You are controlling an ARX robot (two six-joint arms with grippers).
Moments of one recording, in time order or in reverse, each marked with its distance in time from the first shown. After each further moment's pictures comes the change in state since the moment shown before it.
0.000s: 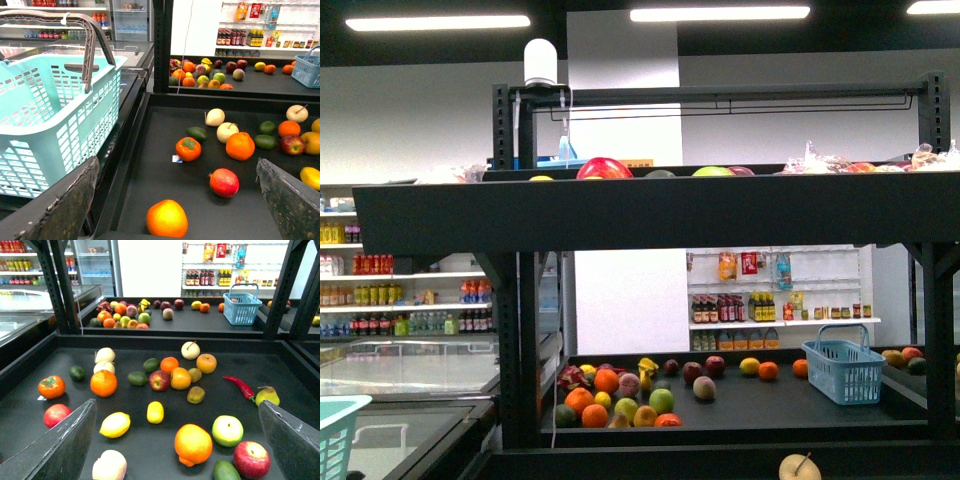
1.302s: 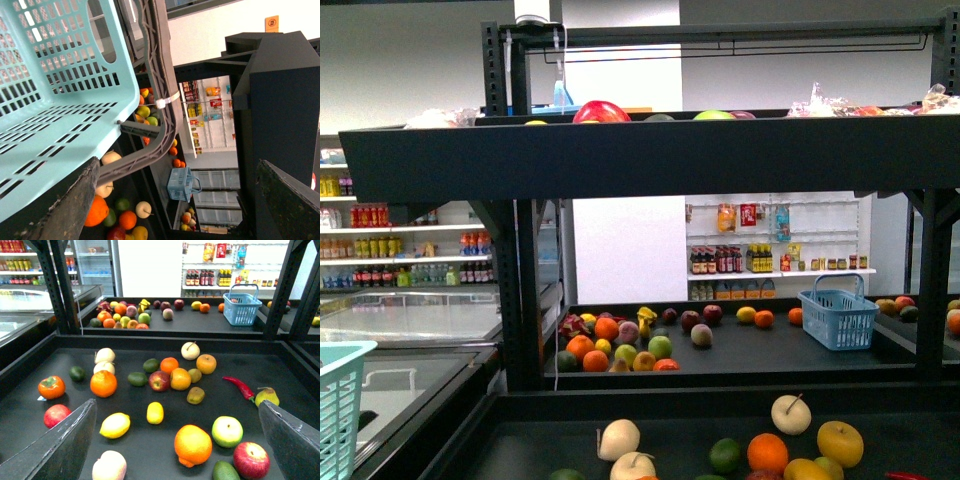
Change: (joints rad) left arm 0.587 1.615 1.029 0.425 0.589 -1.191; right arm 0.000 0.000 0.000 0.000 0.000 0.000
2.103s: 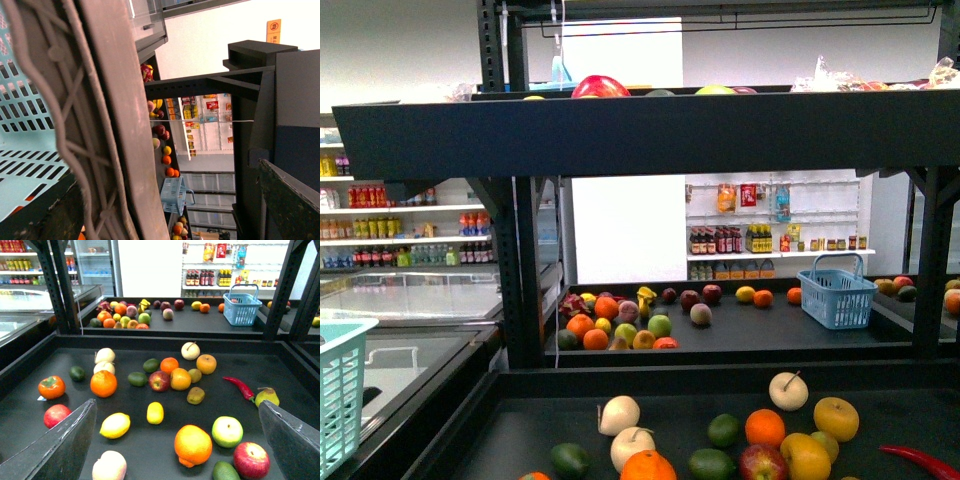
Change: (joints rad) left arm -0.110 0.458 0.567 -0.095 -0.105 -0.062; right arm 0.000 0.000 0.000 0.000 0.000 0.000
